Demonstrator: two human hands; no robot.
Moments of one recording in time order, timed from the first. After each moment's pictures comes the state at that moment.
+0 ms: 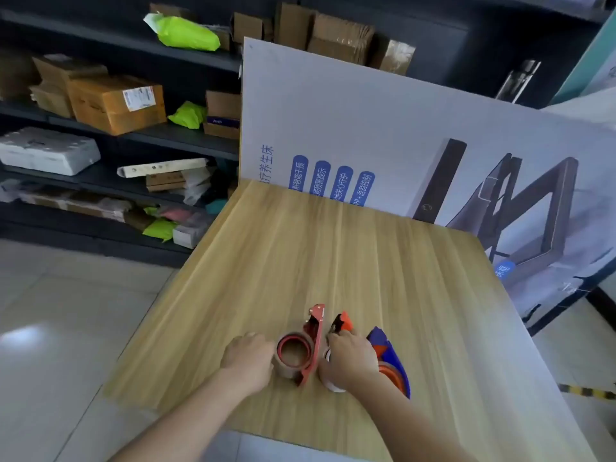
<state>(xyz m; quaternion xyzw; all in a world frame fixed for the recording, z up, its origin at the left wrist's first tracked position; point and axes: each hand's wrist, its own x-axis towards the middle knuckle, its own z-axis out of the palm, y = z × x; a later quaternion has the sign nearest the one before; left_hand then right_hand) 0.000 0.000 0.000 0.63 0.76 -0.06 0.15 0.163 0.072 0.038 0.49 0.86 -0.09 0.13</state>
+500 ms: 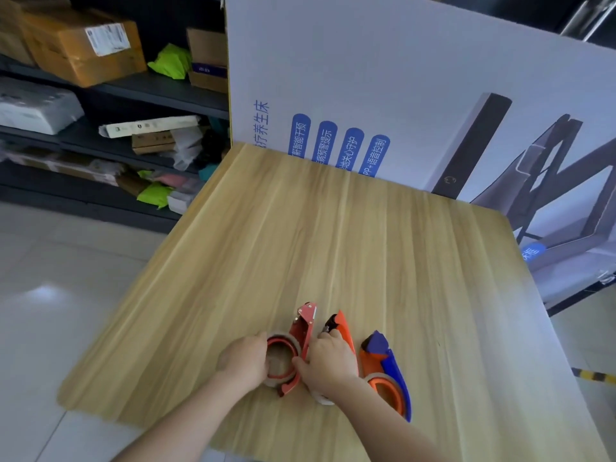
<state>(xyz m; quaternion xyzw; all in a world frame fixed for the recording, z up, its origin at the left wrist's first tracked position) 0.008 0.063 -0.070 0.52 0.81 -0.02 0.27 0.150 0.130 -0.028 0.47 0.85 -0.15 0.17</state>
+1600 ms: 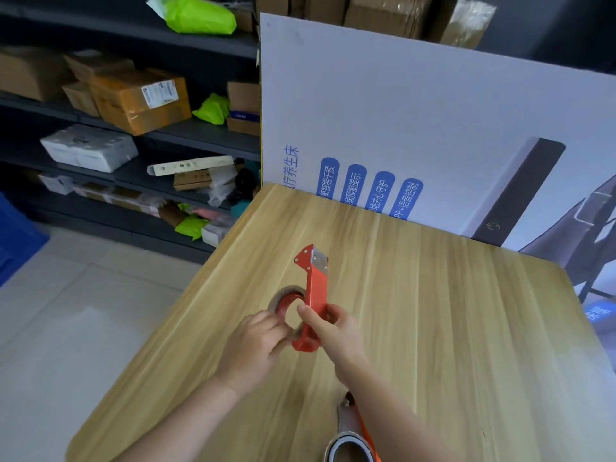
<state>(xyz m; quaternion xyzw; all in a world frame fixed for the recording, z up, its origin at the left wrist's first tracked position) -0.060 0.126 -0.012 0.64 0.70 0.31 0.03 0.077 0.222 0.035 0.48 0.55 -0.65 -0.22</state>
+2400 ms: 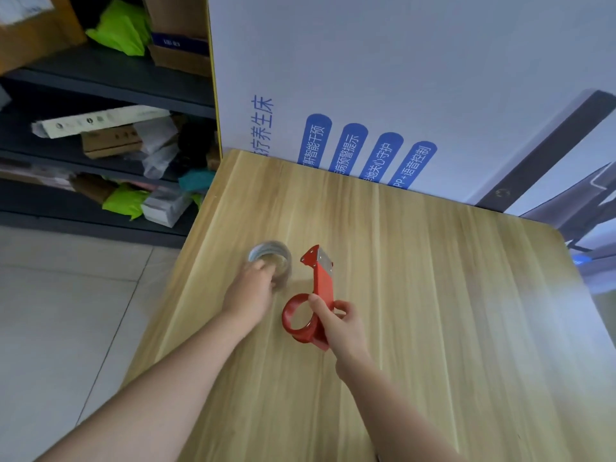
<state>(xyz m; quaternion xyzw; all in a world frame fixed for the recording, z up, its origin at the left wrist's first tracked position) -0.191 0.296 -0.076 0.56 0.78 0.18 0.21 -0.020 0.301 -0.037 0.67 0.38 -0.60 -0.22</state>
